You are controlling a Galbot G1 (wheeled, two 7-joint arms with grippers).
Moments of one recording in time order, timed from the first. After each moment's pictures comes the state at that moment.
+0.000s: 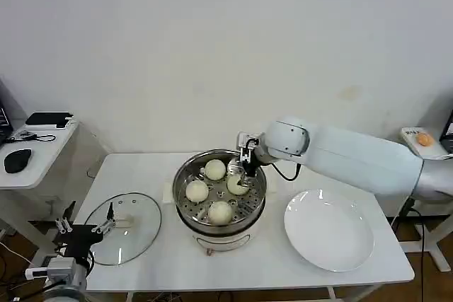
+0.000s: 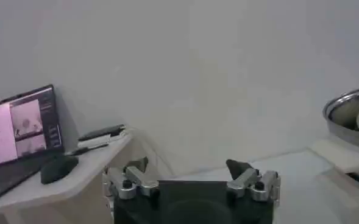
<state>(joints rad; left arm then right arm) 1.61 -1.29 -0.78 -2.14 -0.09 0.22 -0.08 0.36 0.93 -1.10 1.57 0.58 -0.68 -0.47</state>
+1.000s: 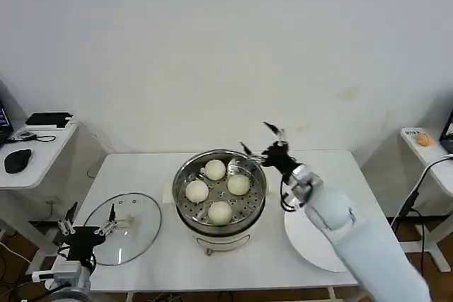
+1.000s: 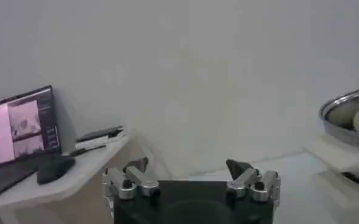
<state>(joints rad) 1.61 -1.28 -0.75 -2.08 0.01 0.14 -0.11 -0.90 1.06 0.20 1.81 0.20 -0.03 -0.07</state>
